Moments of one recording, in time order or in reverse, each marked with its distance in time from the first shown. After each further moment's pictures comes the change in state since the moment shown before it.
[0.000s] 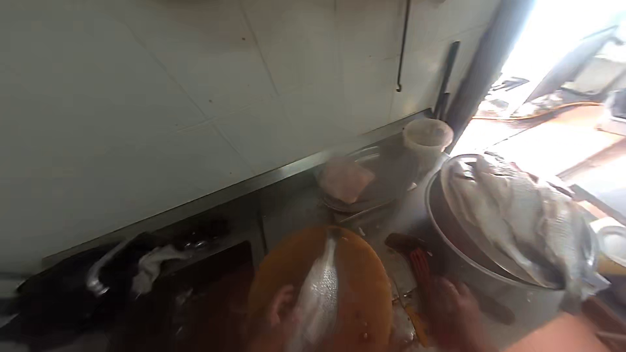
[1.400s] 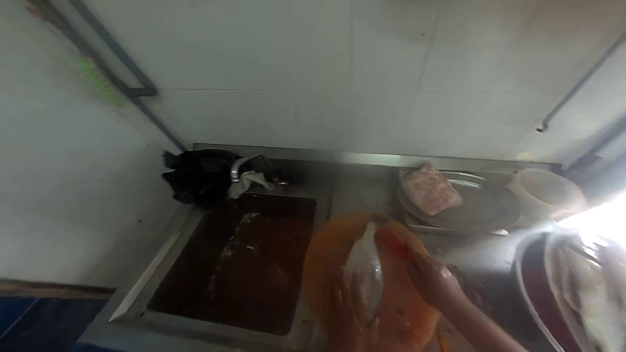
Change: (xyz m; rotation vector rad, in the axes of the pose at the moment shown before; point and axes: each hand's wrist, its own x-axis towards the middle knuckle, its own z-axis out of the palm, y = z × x) left_hand -0.059 0.004 0.130 0.431 0.553 0.057; right_hand 0.110 -0.195 0.023 -0.178 -0.538 -0.394
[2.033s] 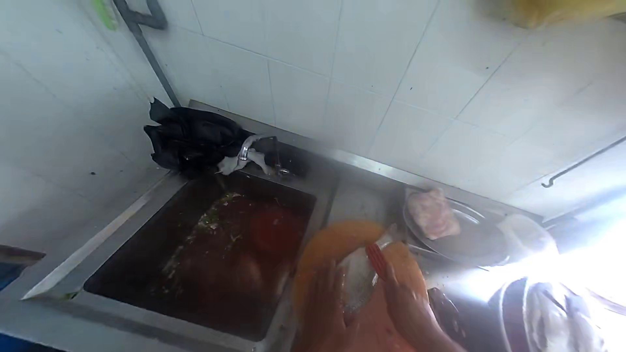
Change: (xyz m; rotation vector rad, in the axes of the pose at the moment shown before) left_hand 0.037 -0.062 0.003 -0.215 0.052 0.024; right_hand 0.017 -0.092 0.019 -0.427 -0.291 0.156
